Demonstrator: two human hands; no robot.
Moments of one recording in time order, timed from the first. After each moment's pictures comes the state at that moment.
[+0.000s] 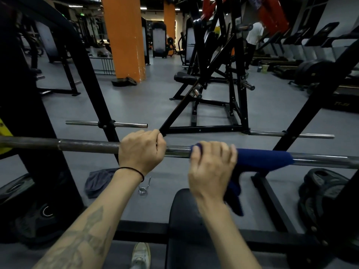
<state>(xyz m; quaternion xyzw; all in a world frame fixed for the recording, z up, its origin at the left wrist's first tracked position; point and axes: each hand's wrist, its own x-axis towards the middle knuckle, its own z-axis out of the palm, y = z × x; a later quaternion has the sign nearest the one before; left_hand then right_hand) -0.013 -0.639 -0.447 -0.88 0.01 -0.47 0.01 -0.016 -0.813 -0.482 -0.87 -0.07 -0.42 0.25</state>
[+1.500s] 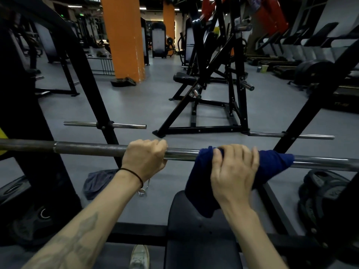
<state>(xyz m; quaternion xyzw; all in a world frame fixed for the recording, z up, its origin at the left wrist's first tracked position) -0.011 -0.643 -0.454 -0.90 0.09 -0.40 0.12 -0.006 -0.868 -0.480 -0.88 -0.06 -0.41 0.22</state>
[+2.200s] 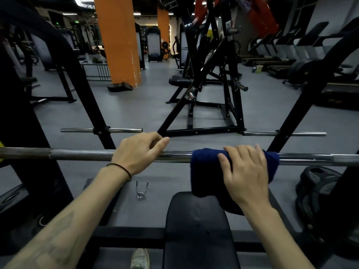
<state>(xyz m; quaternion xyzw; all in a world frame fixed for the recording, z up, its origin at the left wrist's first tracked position) -0.013 -0.642 -0.423 -0.95 0.09 -0.25 -0.14 -0.002 -0.927 -0.476 -0.90 -0.12 -0.38 0.15</state>
